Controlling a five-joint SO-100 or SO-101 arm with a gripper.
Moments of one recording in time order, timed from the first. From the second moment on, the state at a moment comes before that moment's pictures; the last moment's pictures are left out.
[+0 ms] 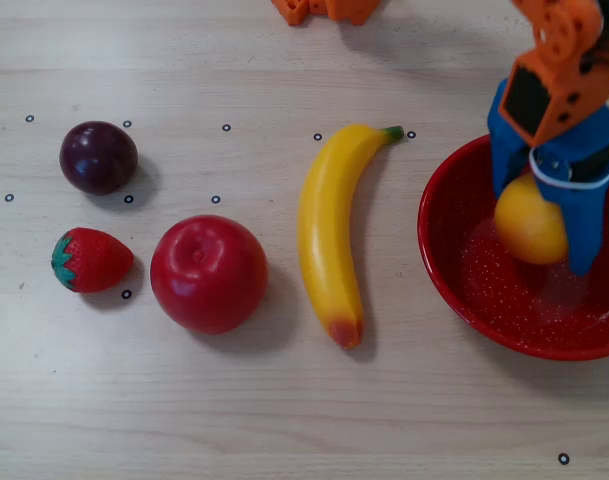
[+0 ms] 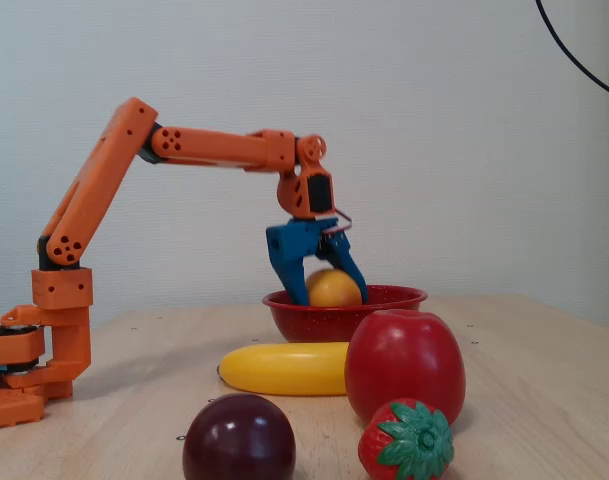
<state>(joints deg) 29.2 54.1 55.3 82.7 8.5</state>
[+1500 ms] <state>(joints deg) 2.1 154.8 140.6 56.1 6.4</state>
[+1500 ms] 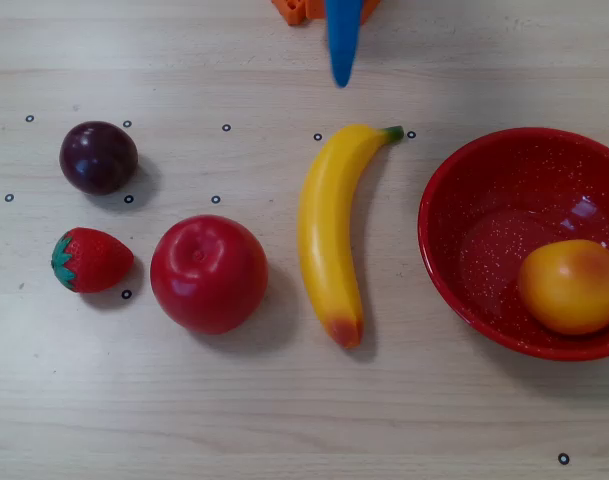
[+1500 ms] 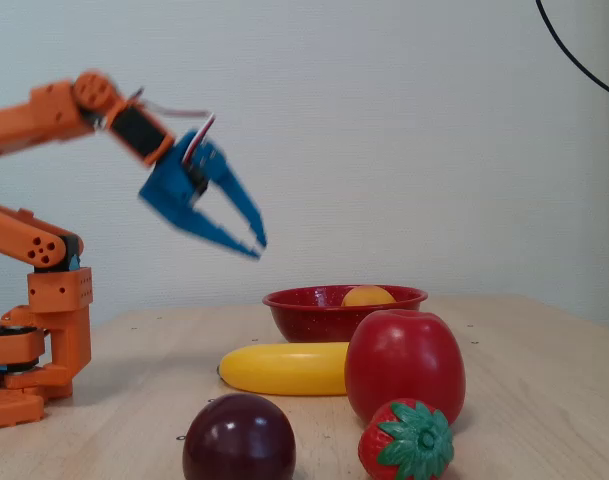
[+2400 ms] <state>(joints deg) 2.9 184.1 178.2 50.5 -2.2</state>
